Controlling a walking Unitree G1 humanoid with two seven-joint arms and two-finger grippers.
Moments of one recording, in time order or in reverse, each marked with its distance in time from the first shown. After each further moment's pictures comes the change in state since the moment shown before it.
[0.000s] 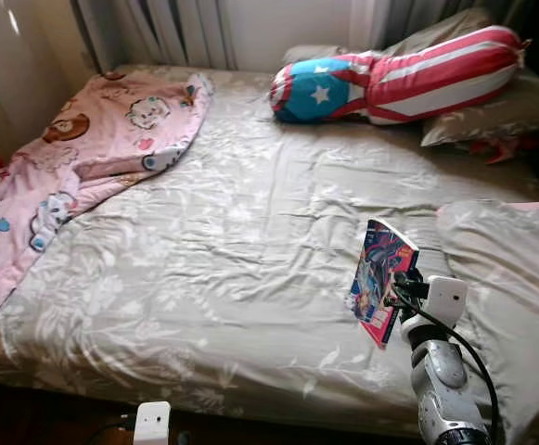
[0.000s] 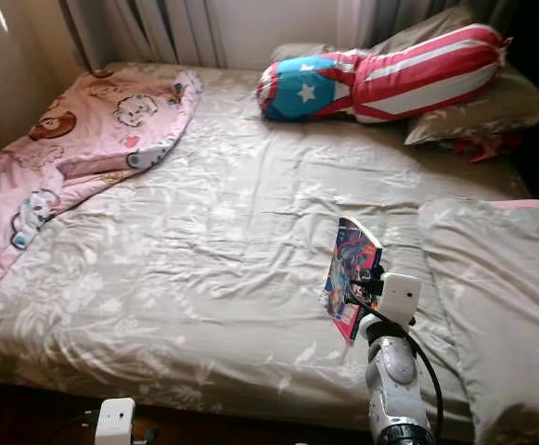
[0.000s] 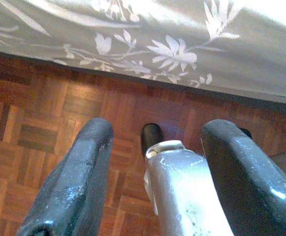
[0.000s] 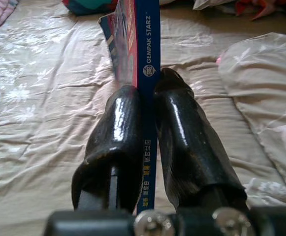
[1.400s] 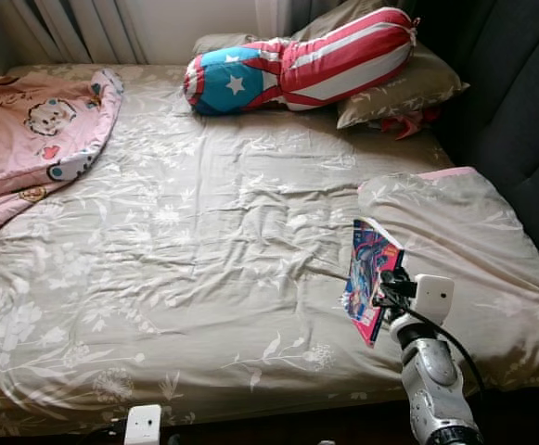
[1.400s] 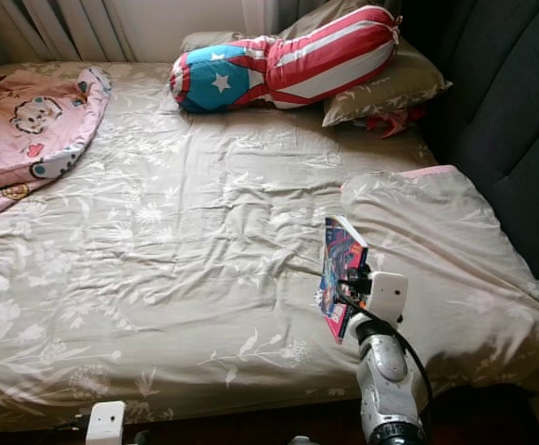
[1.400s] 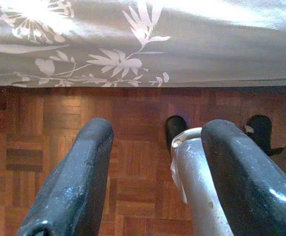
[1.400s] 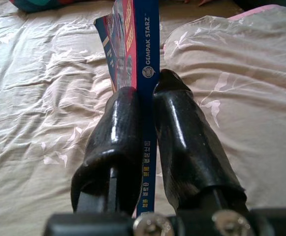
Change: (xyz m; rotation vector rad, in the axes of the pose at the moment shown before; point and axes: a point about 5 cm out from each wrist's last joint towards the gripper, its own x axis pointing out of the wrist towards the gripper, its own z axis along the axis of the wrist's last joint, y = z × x) left arm -0.002 0.014 -0.006 -0.005 0.020 0.033; right arm 0.001 0.015 -0.004 0.016 0.021 0.075
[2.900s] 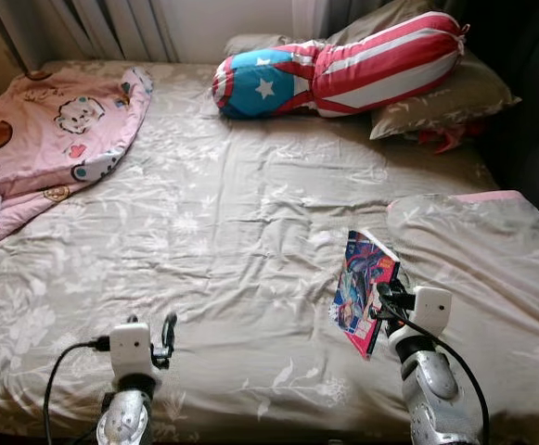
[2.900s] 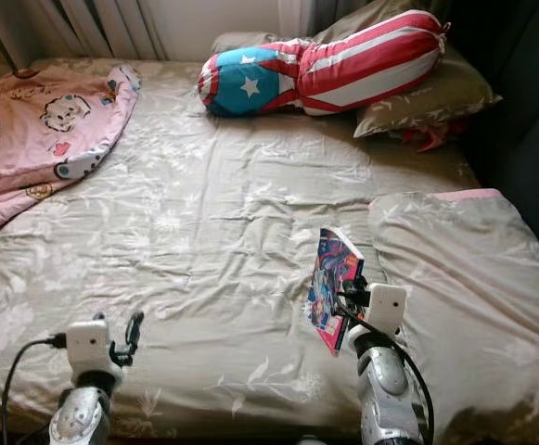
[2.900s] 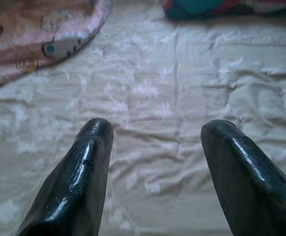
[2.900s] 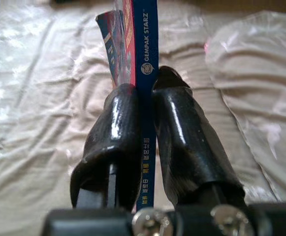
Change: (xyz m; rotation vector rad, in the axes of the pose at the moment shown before) left arm -0.035 -0.003 0.139 -0.011 -0.844 -0.018; right arm -0.010 0.005 -0.002 0.023 -0.006 0.041
